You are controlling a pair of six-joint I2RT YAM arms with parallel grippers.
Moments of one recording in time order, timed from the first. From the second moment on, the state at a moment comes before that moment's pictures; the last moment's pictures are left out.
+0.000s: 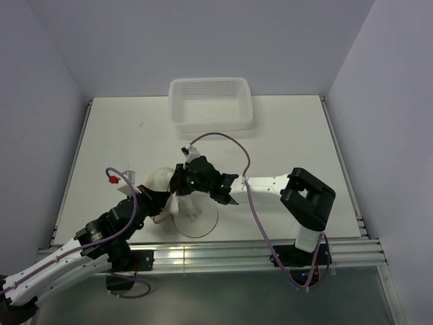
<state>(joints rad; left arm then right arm) -0.97 0.35 0.37 -0.38 -0.52 -1.01 1.04 1.76 1.02 0.33 -0.07 0.81</state>
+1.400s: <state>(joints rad) -0.97 0.36 0.33 -0.31 -0.52 -1.14 0.99 1.64 1.00 0.11 0.20 0.78</state>
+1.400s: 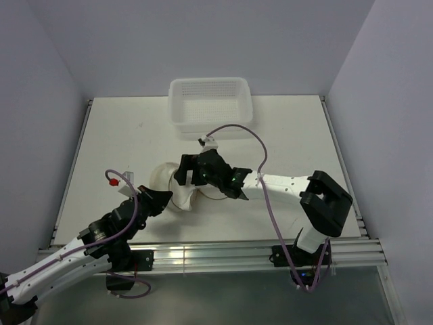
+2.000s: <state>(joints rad) -0.97 0.35 0.33 -0.31 -0.53 -1.14 0.79 1.34 0.82 0.05 0.02 0.68</state>
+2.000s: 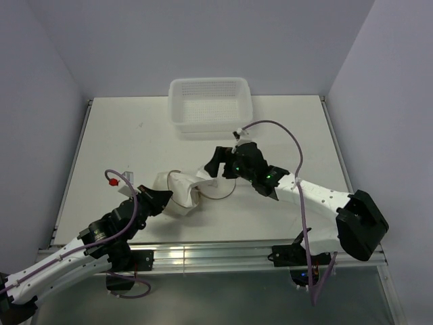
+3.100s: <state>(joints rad) -0.97 0.39 0.32 -0.24 -0.49 -1.08 0.68 1.29 0.74 -0.11 0.31 0.57</state>
